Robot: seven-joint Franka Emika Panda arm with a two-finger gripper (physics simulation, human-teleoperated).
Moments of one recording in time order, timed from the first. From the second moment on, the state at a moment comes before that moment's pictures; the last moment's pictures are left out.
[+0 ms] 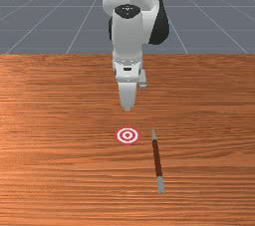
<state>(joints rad) 0.00 0.39 0.00 -1.96 0.00 2.36 -0.79</state>
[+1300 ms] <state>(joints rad) 0.23 0.50 -0.17 -1.79 0.07 2.10 0.74</state>
